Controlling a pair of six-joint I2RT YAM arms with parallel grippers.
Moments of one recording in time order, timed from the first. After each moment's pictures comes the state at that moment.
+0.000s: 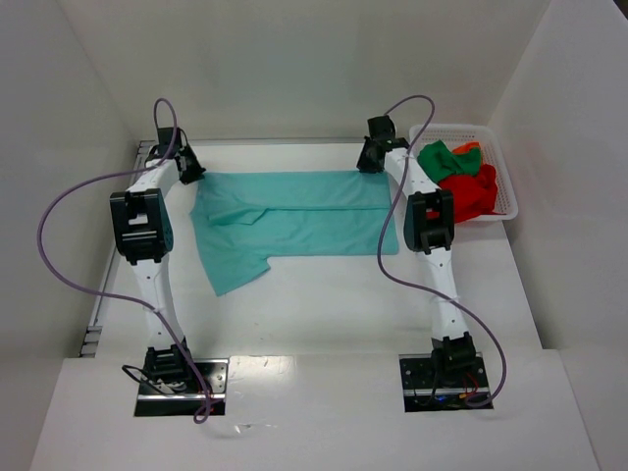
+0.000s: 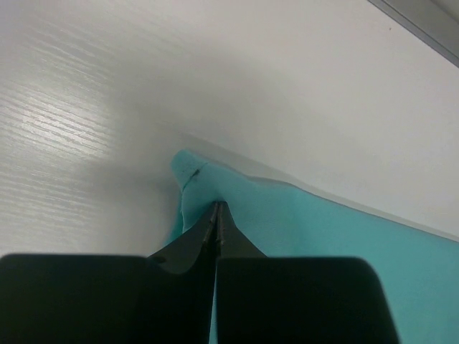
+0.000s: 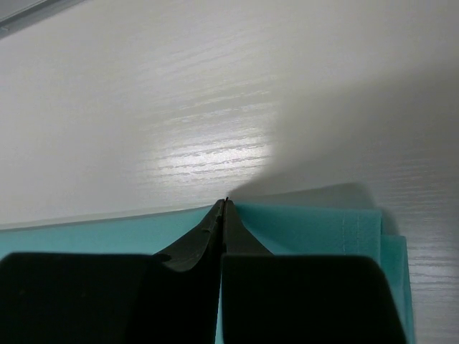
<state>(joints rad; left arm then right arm) 0.16 2.35 1.91 -0.35 0.09 -0.42 0.20 2.66 2.42 -0.60 0.02 0.50</state>
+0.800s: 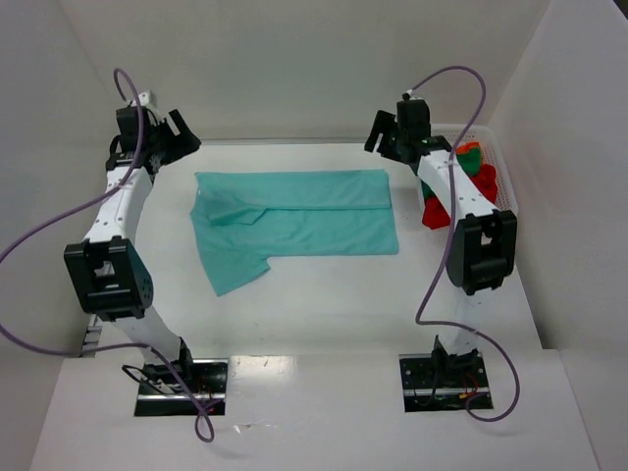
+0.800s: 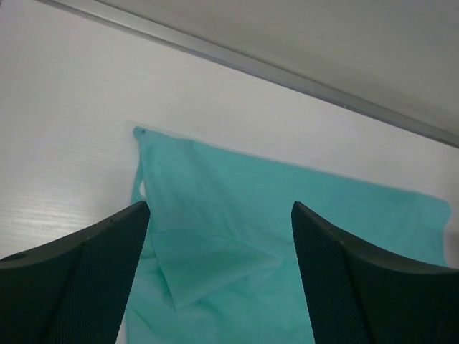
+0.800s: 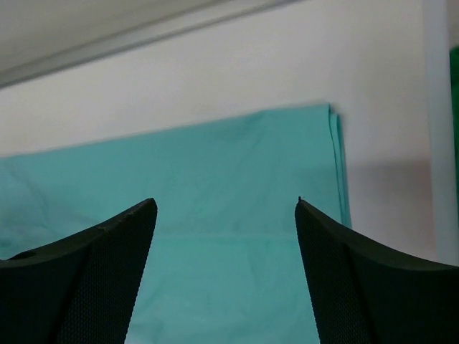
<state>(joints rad) 0.16 1.76 1.61 -0.32 0.17 -0.35 0.20 1.95 1.79 -0.42 0.03 0.44</state>
